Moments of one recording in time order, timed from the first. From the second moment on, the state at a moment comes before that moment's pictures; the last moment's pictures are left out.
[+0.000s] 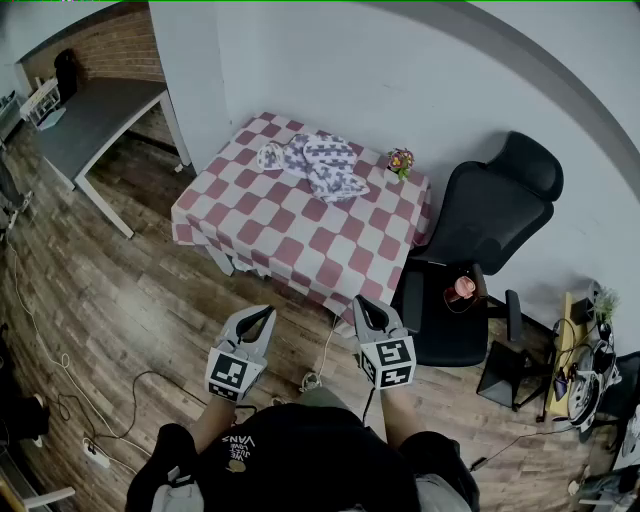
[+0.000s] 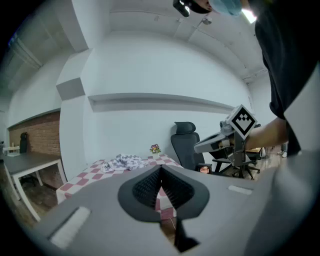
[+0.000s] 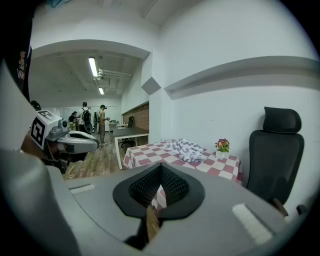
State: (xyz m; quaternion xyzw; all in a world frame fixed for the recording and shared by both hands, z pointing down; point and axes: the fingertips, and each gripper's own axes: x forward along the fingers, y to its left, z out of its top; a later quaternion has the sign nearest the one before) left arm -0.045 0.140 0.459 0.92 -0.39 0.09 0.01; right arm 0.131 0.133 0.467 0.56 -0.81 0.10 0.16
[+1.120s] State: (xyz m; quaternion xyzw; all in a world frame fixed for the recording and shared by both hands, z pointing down) left arm 0.038 0.093 0.493 0.88 -0.47 0.11 0.03; right arm 0.208 0.042 0.482 0.48 -0.86 0.12 0.09
